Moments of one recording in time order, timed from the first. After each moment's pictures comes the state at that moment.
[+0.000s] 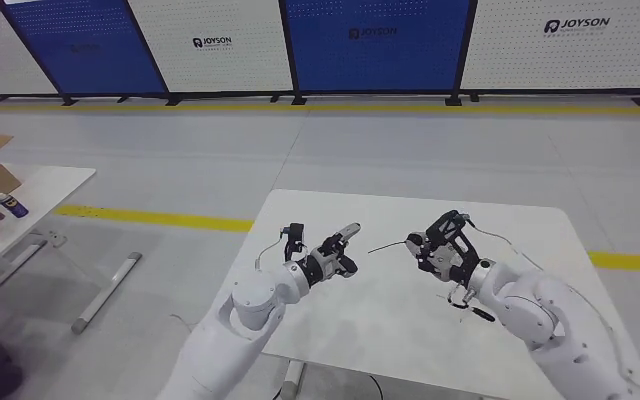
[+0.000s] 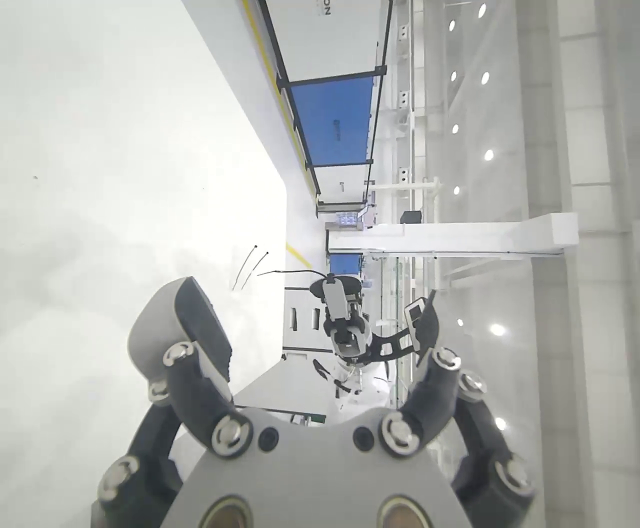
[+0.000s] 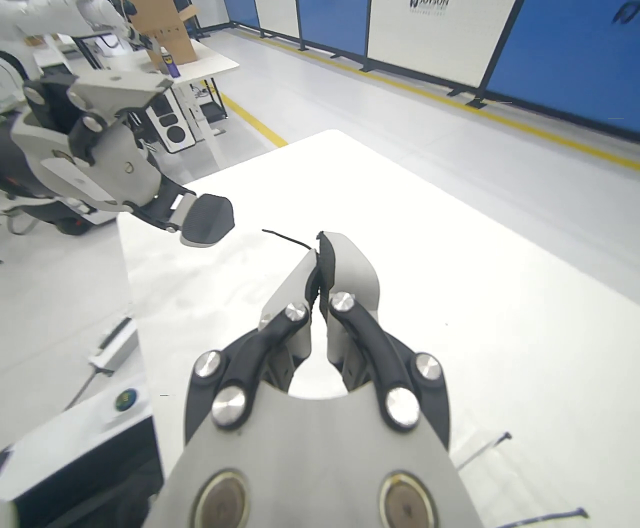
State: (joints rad) left arm 1.41 -1.17 -1.26 -1.80 -0.42 0.33 -0.36; right arm -0.97 -0.96 0.81 -1.64 -0.76 -0.30 0.36
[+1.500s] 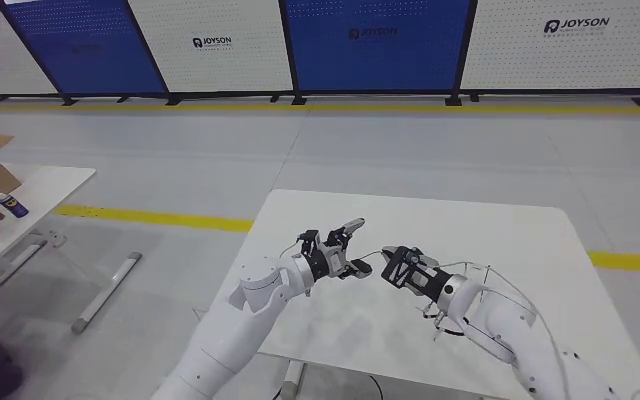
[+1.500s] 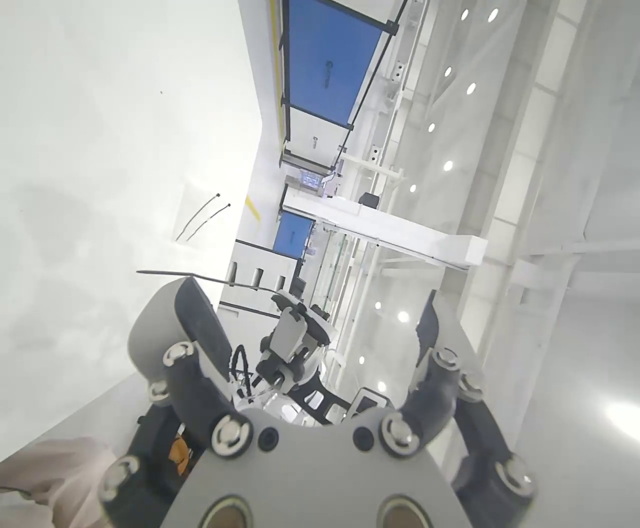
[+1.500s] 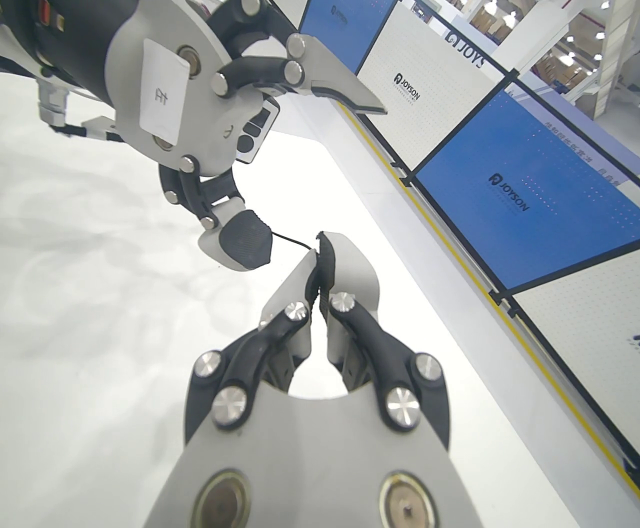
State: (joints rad) left arm 1.30 -1.19 -1.20 -1.60 -0.76 0.34 -0.43; right arm -1.00 -1.00 0.71 -1.71 -1.29 -0.29 0.22
